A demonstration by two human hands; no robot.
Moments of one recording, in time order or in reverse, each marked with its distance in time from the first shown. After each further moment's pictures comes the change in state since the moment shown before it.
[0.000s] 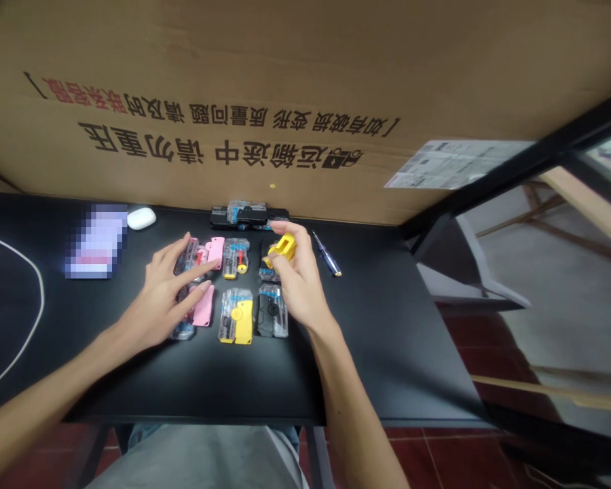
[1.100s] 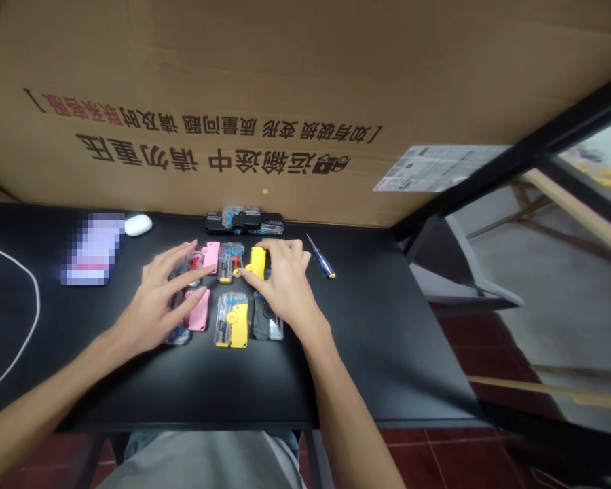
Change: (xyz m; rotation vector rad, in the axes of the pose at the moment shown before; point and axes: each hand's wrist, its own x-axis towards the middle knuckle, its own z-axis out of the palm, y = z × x) left_hand 0.005 0.000 -0.006 -0.007 0.056 0.156; right_hand -0.001 0.011 0.006 -0.261 -0.088 0.000
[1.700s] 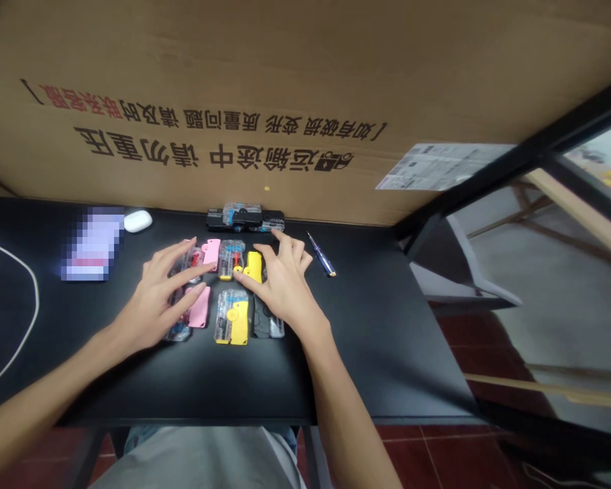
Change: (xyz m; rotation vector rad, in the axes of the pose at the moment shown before) left_hand -0.002 -0.002 0.002 -0.029 0.022 0.017; right_hand -0.005 0.006 0.006 -0.168 -0.075 -0.022
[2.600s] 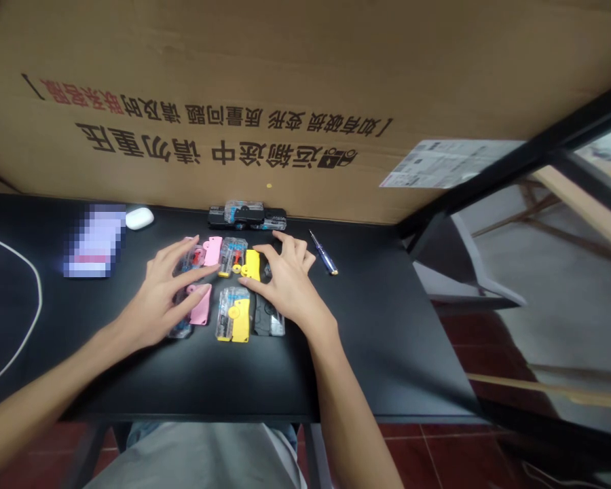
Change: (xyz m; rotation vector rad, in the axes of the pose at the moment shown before) left_hand -0.001 0.001 0.002 0.000 -0.036 -0.009; right_hand -0.001 0.002 -0.008 0.038 -0.104 0.015
